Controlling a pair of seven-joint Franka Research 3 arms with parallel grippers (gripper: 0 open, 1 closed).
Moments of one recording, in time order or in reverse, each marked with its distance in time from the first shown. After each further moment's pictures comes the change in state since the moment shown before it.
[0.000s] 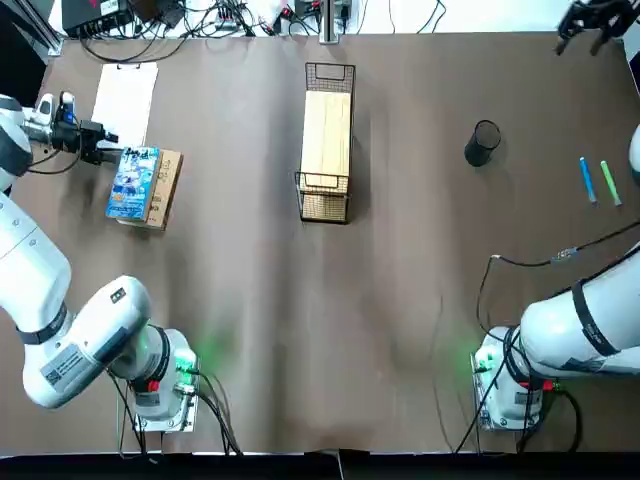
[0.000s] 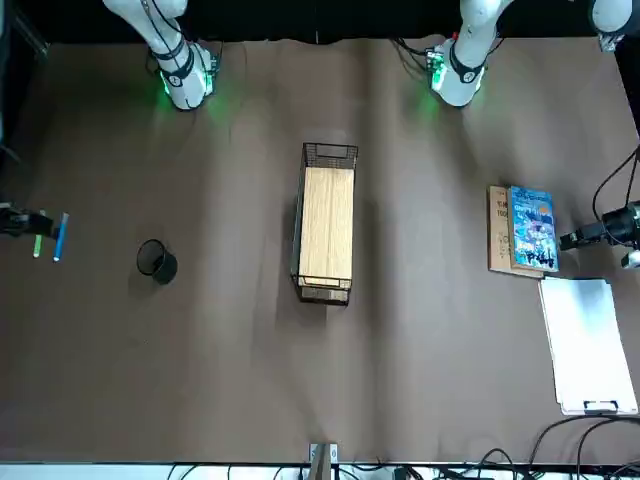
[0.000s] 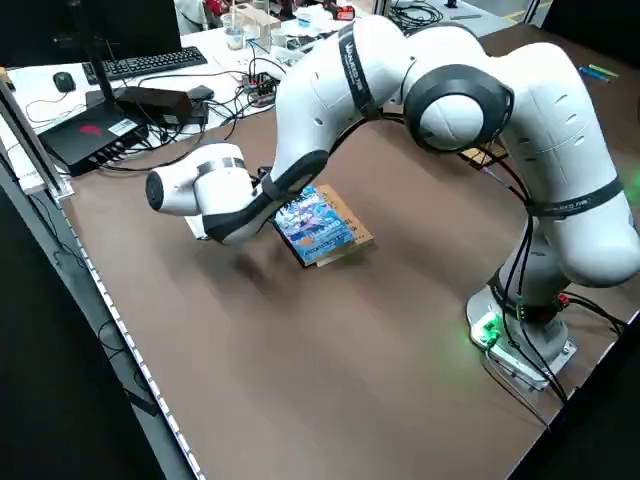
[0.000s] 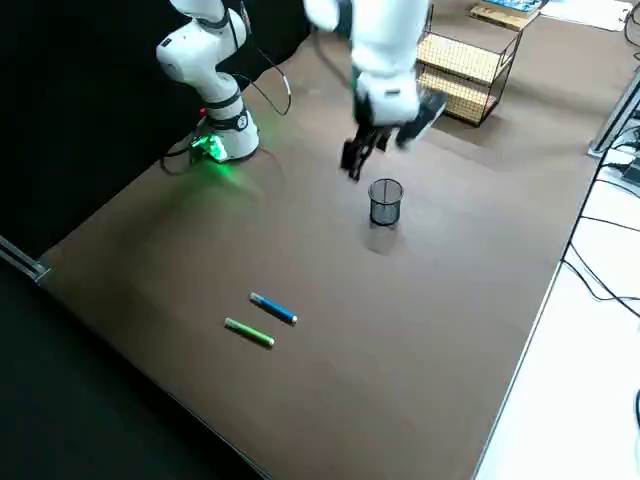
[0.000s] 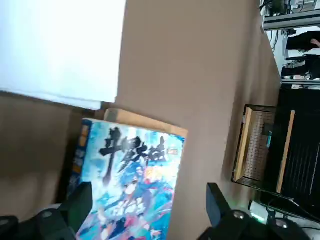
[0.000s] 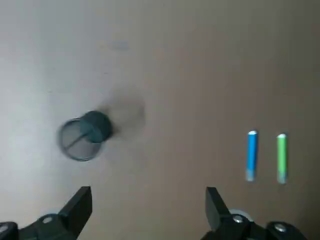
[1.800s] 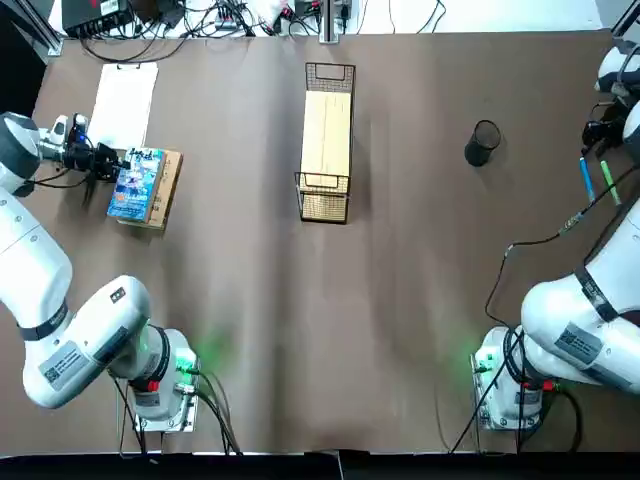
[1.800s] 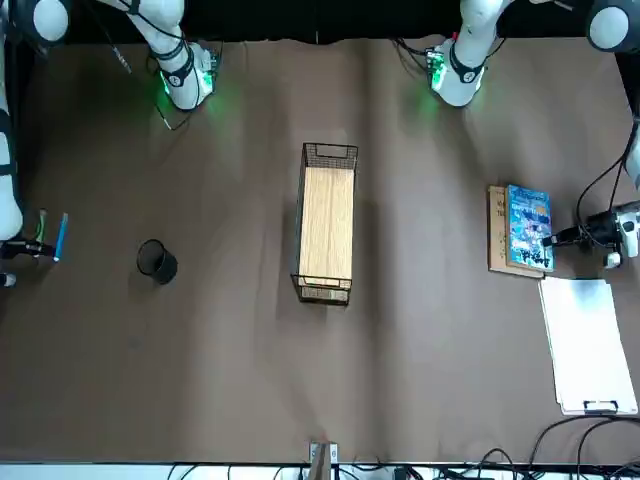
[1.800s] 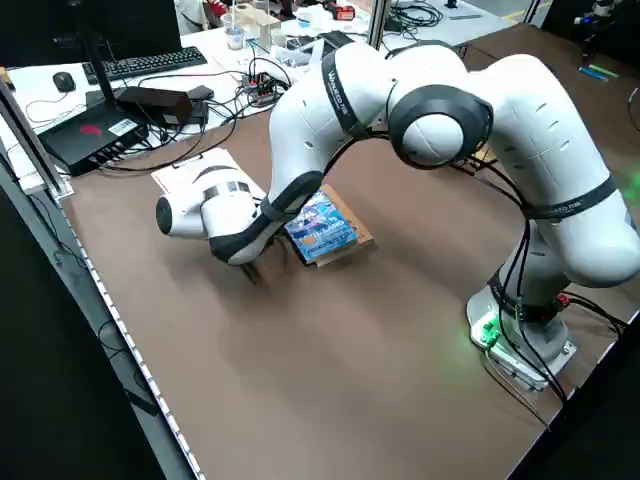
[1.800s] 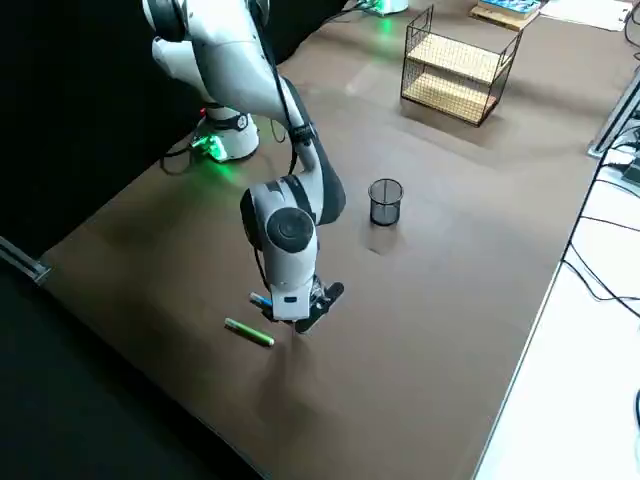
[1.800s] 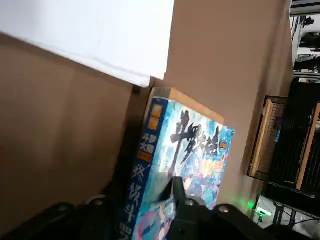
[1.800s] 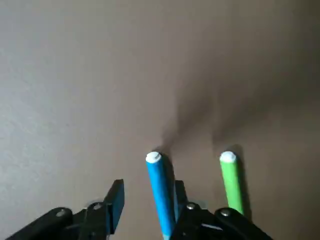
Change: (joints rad) left arm 0.005 0.087 -0.001 0.003 0.039 0.035 0.024; right arm -0.343 0.446 -0.001 -0.044 -0.013 0.437 -0.209
